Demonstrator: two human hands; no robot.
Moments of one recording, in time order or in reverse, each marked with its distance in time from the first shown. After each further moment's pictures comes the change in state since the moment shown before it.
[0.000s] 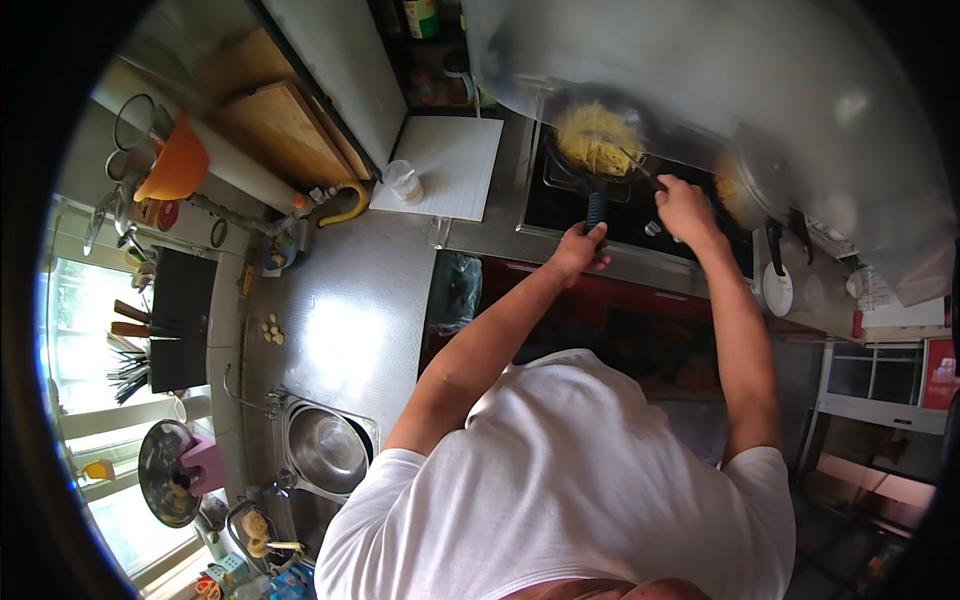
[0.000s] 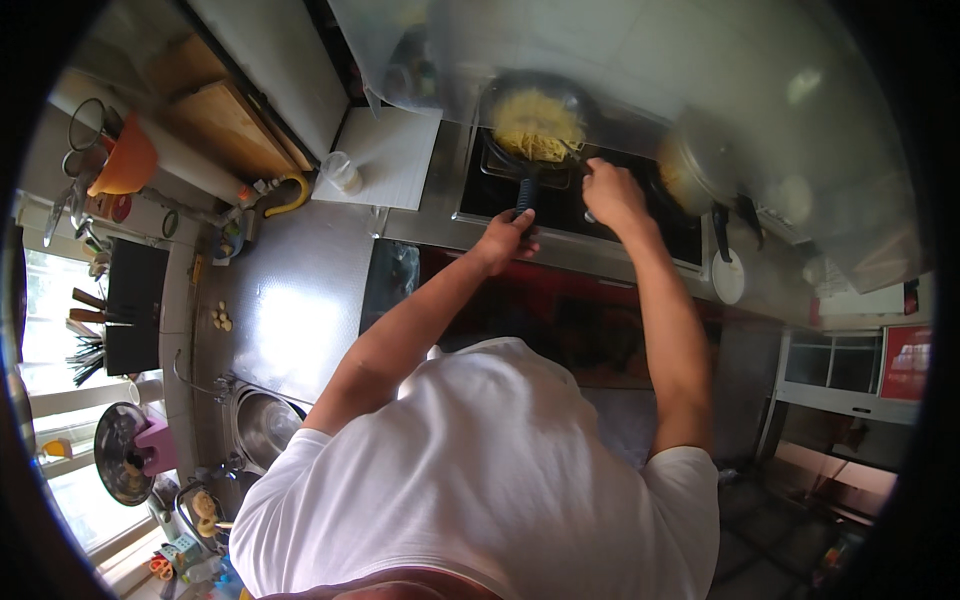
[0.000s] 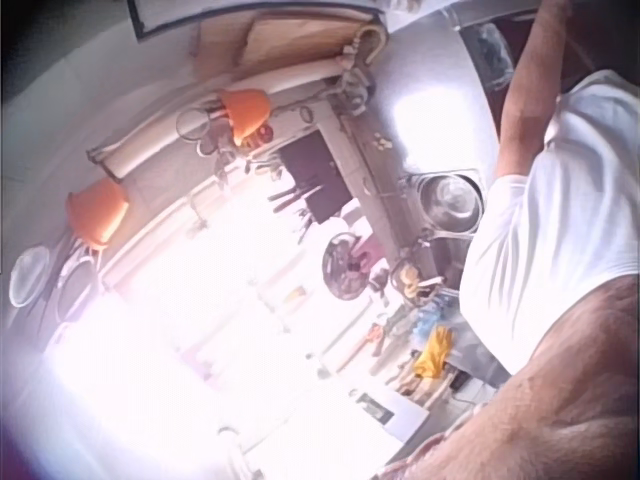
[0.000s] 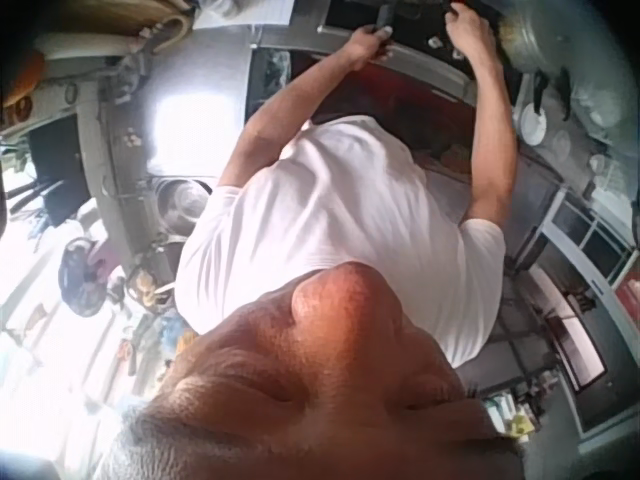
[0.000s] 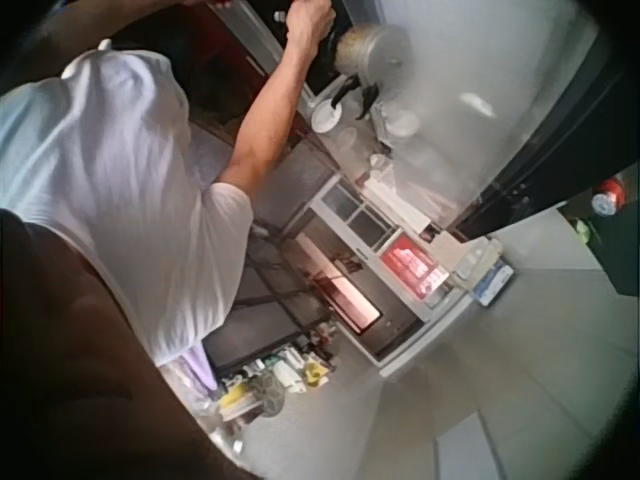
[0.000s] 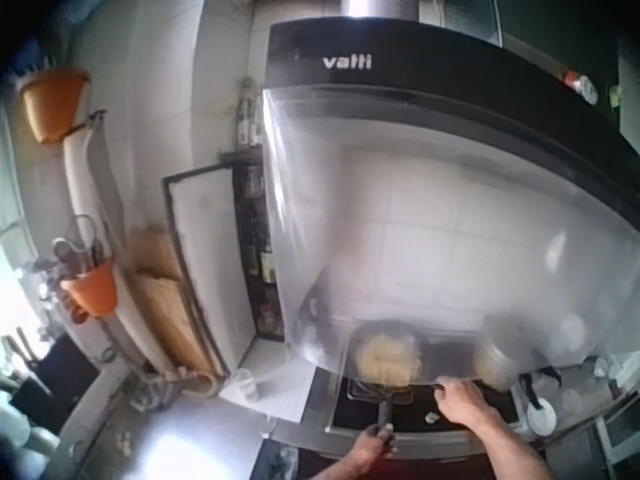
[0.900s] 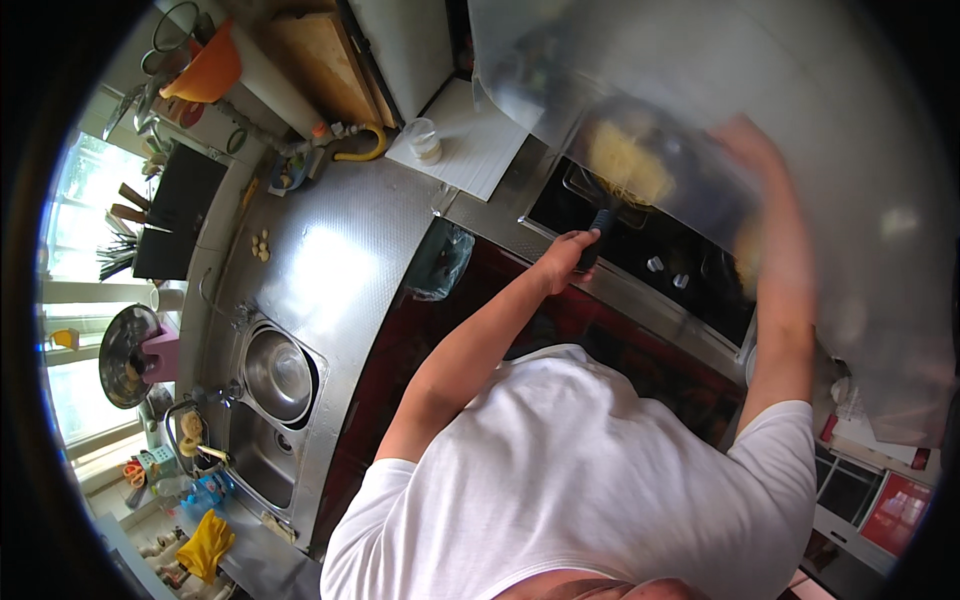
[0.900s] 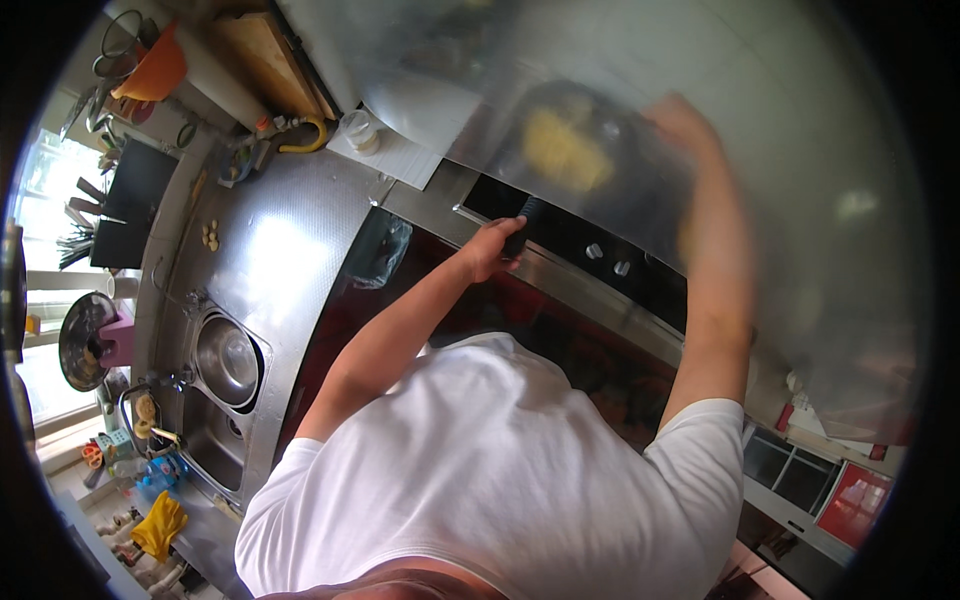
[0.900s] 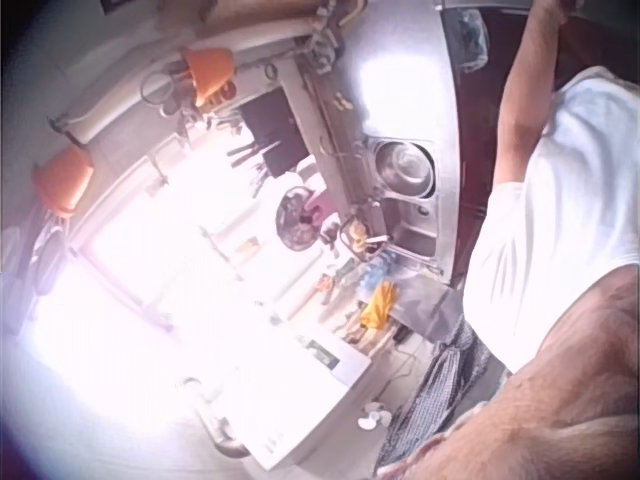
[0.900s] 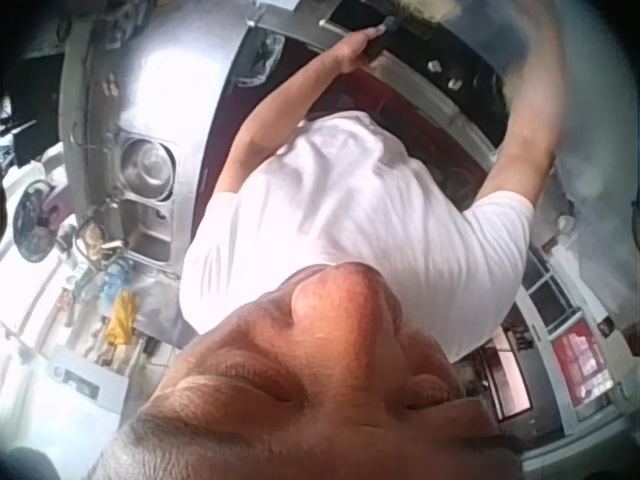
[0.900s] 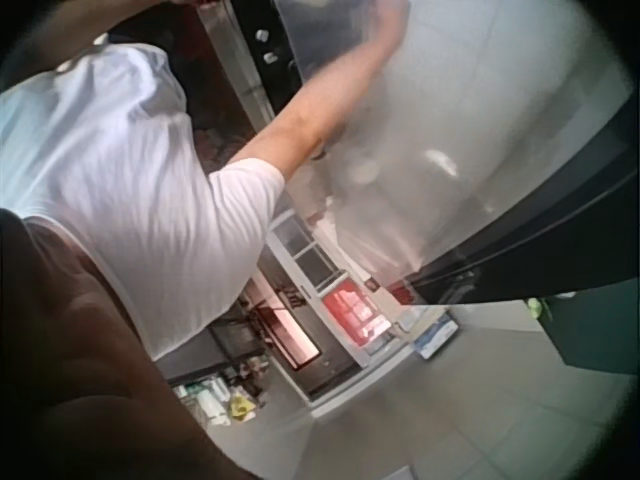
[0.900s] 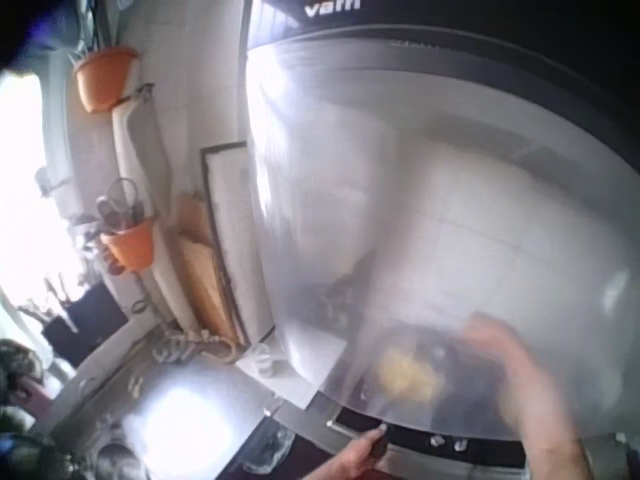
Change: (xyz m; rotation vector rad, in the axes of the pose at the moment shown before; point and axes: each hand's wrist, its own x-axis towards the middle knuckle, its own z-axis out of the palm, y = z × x) left_hand -0.001 0.009 0.016 -0.209 0.188 -0.042; right_hand 0.263 0.057 -0.091 -0.016 -0.273 -0.373
